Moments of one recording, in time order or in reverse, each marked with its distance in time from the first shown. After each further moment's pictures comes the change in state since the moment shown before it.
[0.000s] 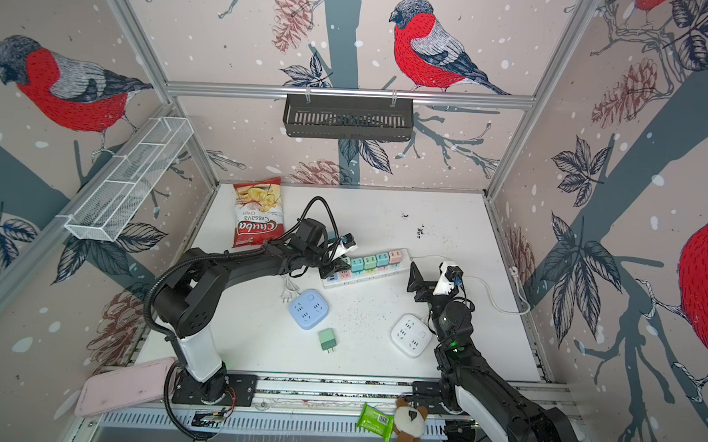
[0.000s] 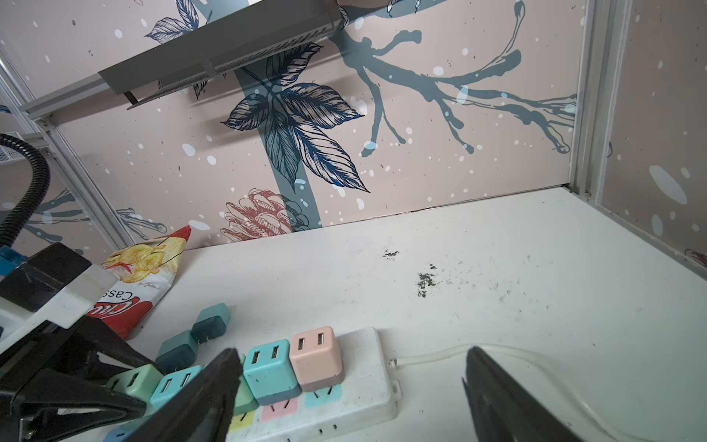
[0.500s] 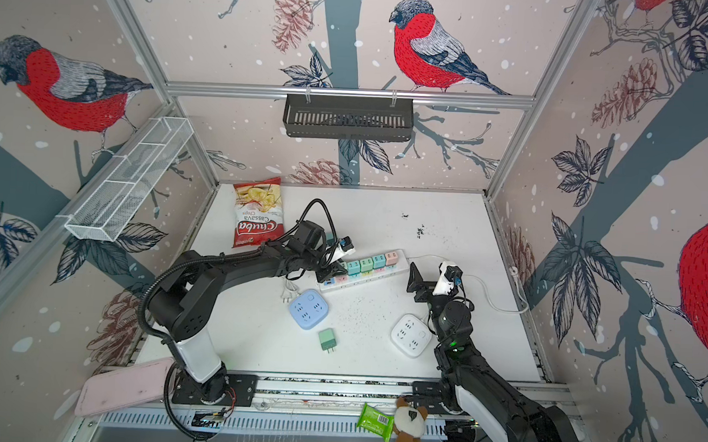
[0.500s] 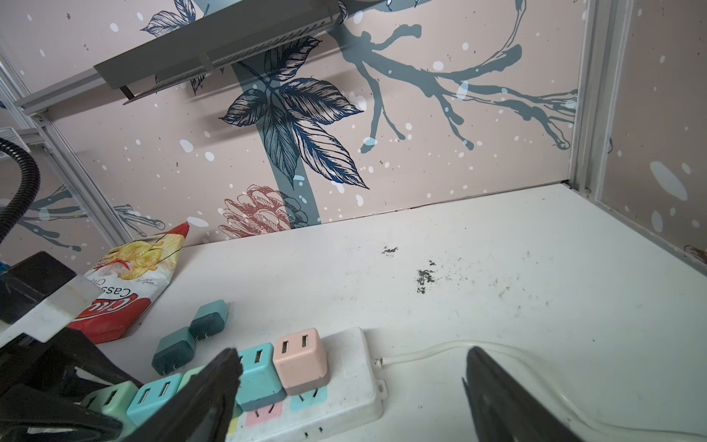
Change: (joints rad) left arm -0.002 -0.050 -0.040 -0.063 0.005 -0.018; right arm 0.000 0.012 0.000 0.000 0.000 0.000
